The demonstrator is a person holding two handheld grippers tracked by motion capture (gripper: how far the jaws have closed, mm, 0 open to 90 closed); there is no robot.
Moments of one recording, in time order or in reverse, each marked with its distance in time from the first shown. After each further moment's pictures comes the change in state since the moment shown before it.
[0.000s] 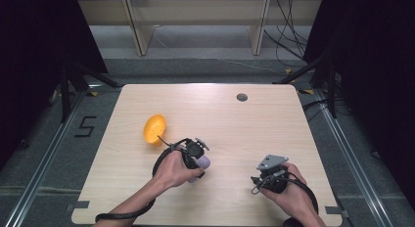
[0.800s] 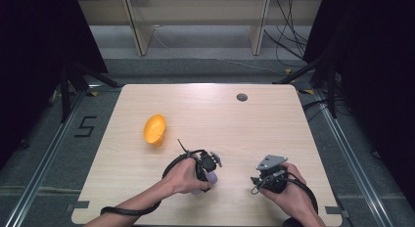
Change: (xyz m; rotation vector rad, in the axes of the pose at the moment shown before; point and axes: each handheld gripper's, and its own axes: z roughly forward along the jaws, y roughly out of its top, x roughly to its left) left arm -0.035 0.006 0.022 0.153 -0.043 0.232; right arm 0.000 0.000 0.001 0.006 0.006 -0.010
